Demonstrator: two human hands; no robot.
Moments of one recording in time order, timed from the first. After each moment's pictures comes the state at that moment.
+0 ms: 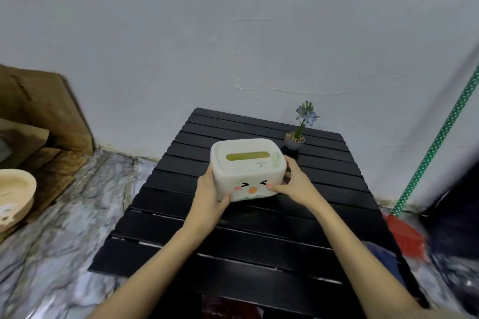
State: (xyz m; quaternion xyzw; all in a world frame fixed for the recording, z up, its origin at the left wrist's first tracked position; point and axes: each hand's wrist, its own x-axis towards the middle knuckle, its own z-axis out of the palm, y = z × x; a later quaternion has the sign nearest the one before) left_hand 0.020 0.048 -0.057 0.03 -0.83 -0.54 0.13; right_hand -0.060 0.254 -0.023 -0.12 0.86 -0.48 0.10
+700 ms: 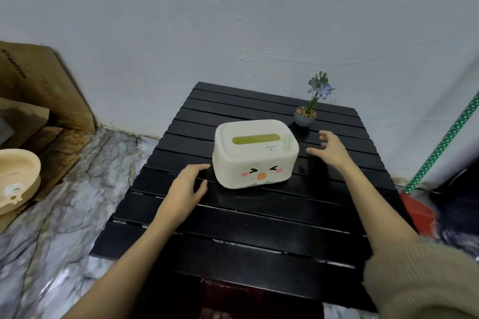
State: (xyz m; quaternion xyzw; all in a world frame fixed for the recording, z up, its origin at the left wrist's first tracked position) left_hand 0.032 0.000 -0.088 0.03 -0.91 -0.39 0.09; right_hand -0.135 0.308 -0.048 0.02 0.92 -0.39 0.04
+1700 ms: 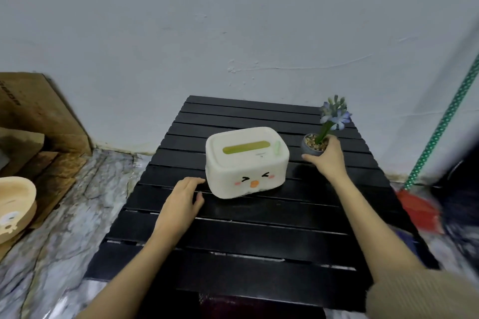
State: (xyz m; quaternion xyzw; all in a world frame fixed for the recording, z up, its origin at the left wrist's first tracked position) left_hand 0.028 0.004 -0.091 0.03 -0.94 -0.31 0.12; right_hand -0.118 0.306 -0.059 0.04 0.89 -0.43 -0.11
